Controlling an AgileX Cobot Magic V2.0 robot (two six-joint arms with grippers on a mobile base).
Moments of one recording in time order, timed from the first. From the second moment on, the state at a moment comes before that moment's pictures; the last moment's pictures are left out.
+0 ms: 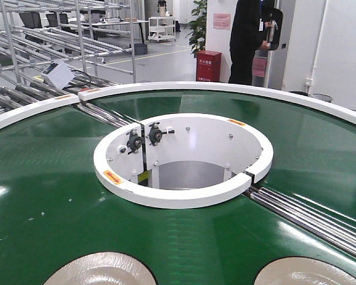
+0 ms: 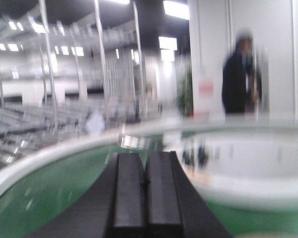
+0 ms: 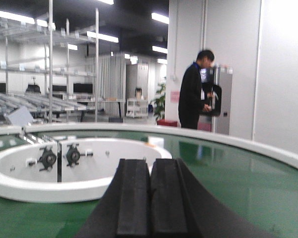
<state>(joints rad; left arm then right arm) 0.02 -0.01 0.02 -0.11 -0.30 0.02 0.02 -0.01 0.01 -0.08 -0.21 0.08</state>
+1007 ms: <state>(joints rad) 0.00 0.79 -0.71 -0.11 0.01 0.12 0.02 0.74 -0.80 -0.07 0.19 0.04</state>
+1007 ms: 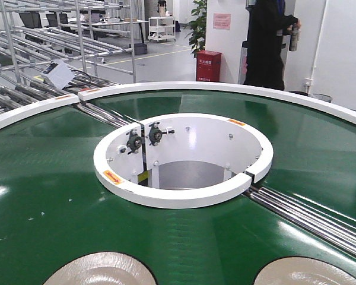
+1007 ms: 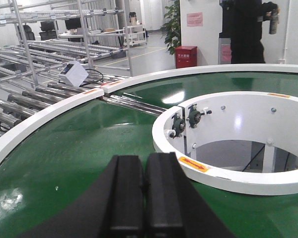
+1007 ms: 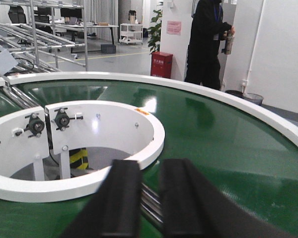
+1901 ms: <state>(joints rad) -0.19 0.96 -0.85 -0.28 0.52 0.23 0.18 0.89 -0.93 0.11 0.55 0.08</state>
